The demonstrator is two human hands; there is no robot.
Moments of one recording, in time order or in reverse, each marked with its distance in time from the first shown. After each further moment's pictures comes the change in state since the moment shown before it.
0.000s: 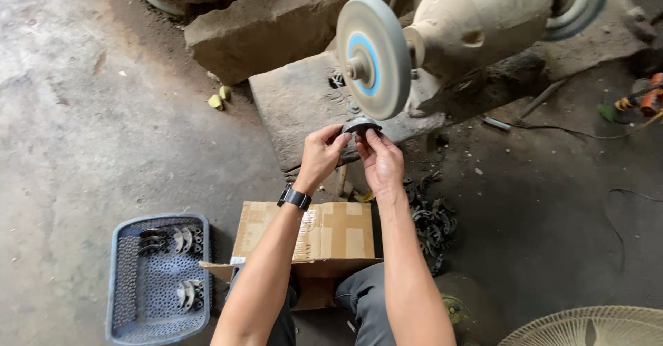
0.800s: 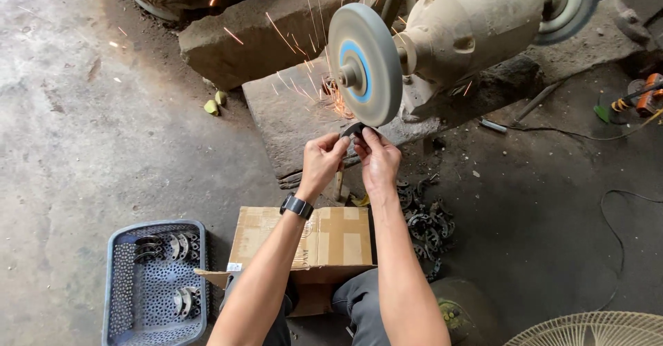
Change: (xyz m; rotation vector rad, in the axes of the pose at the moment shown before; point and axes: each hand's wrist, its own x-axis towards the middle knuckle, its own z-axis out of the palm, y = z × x) left_hand 0.004 -0.028 0.013 -0.121 -0.031 -0.015; right_hand 0.017 0.003 0.001 -0.081 0.104 -0.134
